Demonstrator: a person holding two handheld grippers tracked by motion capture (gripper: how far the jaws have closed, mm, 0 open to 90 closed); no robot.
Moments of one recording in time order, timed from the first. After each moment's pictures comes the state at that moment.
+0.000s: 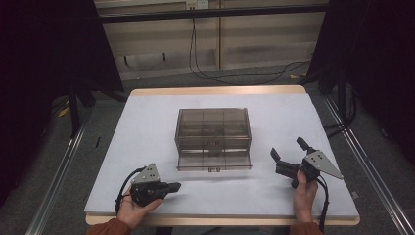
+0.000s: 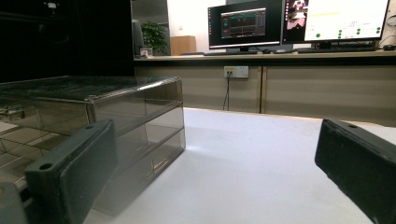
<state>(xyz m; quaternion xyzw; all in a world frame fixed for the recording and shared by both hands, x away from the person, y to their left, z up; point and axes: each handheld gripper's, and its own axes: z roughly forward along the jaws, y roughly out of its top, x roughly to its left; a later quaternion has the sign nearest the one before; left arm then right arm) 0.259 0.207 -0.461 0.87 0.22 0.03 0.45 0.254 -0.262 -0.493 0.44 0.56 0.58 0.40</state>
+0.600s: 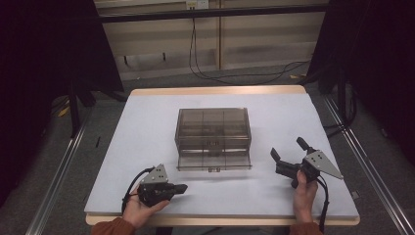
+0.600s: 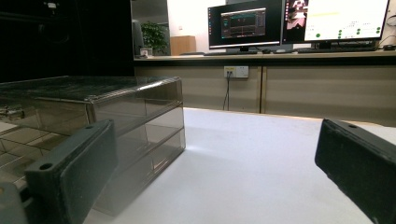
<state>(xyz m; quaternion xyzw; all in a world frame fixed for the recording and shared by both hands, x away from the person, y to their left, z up) 0.259 0.188 -0.462 0.88 0.20 0.02 0.44 0.254 -0.262 -0.493 0.44 0.56 0.58 0.40</state>
